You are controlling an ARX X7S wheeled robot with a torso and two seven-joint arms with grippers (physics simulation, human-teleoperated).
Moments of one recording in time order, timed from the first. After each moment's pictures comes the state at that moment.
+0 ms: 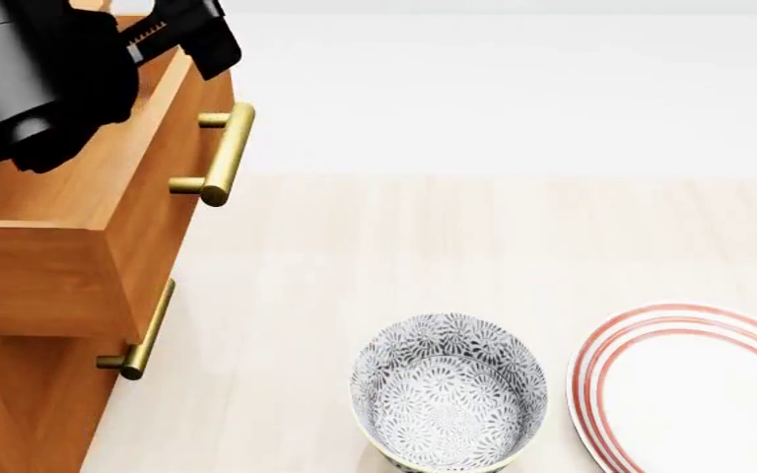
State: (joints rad) left arm -1.50 -0.04 -0.01 -0.80 -0.96 -0.99 -0.76; right arm 0.07 0.32 -0.44 0.07 0.37 -0.04 0.33
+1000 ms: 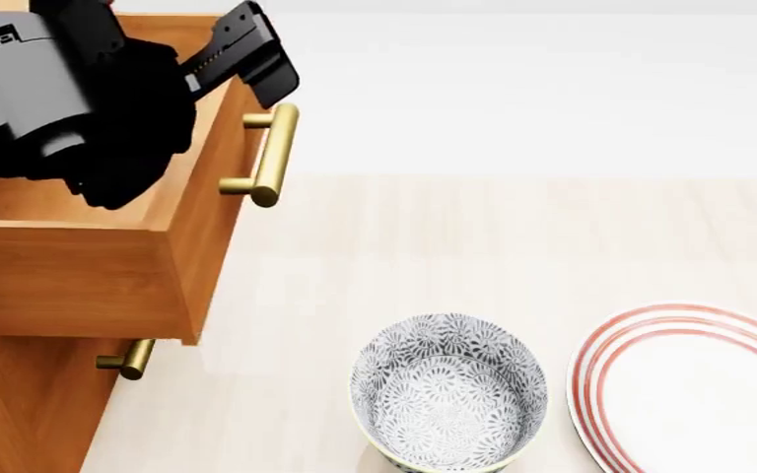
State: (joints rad) left arm -1.49 -0.03 0.07 -0.87 -1.24 -0.97 -0.81; right arm 0.08 0.33 -0.46 0.08 0.38 -0.05 0.34
